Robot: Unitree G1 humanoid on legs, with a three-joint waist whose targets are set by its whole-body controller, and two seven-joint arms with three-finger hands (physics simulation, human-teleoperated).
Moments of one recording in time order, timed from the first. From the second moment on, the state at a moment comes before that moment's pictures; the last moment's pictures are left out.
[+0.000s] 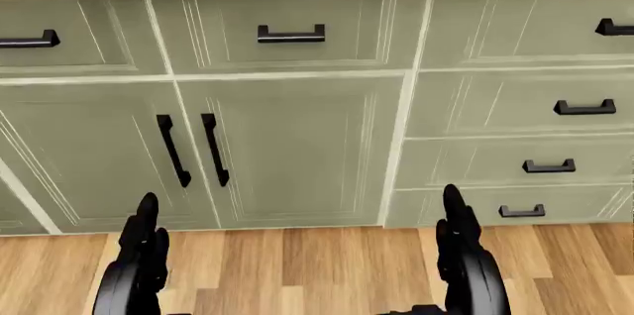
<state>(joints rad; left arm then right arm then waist) 0.03 0.02 0.04 0.09 -0.01 0.06 -0.04 0.03 -0.01 -0.04 0.09 0.01 0.06 0.04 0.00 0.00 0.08</state>
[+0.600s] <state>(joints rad) -0.15 0.07 0.11 -0.10 -0.07 0.29 -0.05 -0.07 -0.04 -0.06 -0.17 -0.03 0.29 0.00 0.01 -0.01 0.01</state>
